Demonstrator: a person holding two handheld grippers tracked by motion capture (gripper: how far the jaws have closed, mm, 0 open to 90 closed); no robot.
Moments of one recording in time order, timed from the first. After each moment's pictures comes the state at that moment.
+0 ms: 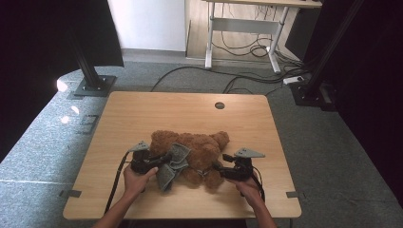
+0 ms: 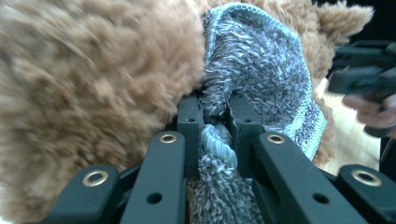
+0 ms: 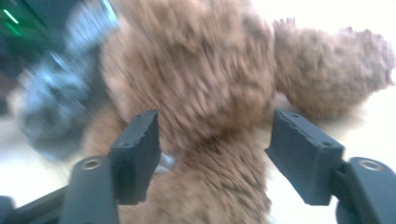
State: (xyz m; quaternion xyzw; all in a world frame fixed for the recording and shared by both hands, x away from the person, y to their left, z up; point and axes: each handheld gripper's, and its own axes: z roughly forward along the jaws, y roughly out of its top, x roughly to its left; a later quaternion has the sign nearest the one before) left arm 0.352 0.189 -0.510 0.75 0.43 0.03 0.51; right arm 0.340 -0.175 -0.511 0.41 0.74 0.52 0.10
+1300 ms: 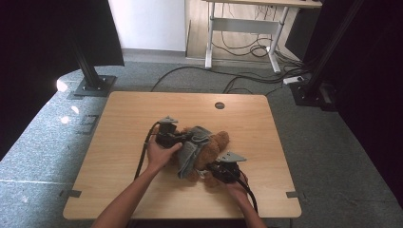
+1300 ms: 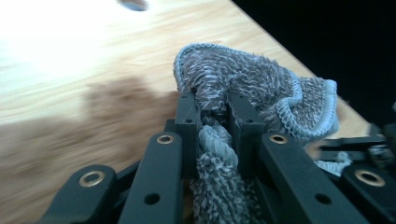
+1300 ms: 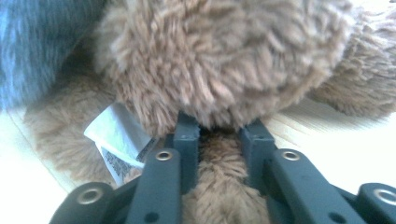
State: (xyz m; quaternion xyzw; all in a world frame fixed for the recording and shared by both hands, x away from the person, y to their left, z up) left arm 0.420 0.123 -0.453 0.78 0.43 0.05 0.46; right arm 0.344 -0.137 -0.543 0.39 0.78 0.46 0.16
